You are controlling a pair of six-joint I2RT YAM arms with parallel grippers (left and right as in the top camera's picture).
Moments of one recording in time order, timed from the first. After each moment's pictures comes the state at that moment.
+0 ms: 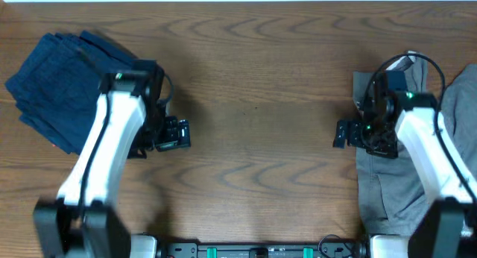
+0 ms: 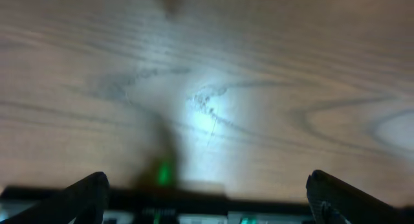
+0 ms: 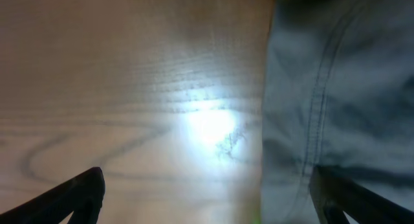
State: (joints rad) left arm -0.09 1.53 1.25 -1.36 0.09 -0.25; right arm -0.02 1.50 1.04 -1.06 -0.13 0.18
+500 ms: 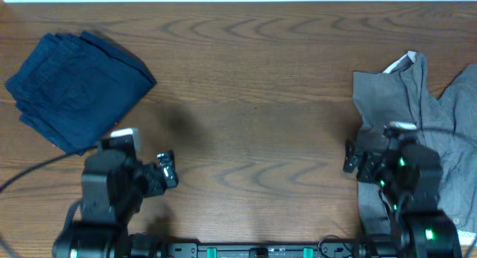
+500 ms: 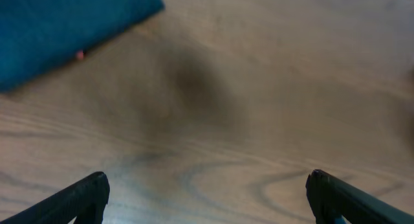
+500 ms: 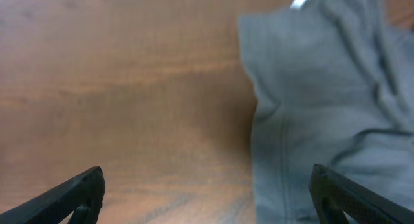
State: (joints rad) left arm -0.11 0.56 0.83 -1.01 0.04 -0.33; right arm 0.03 0.54 0.60 -0.70 -0.03 0.22
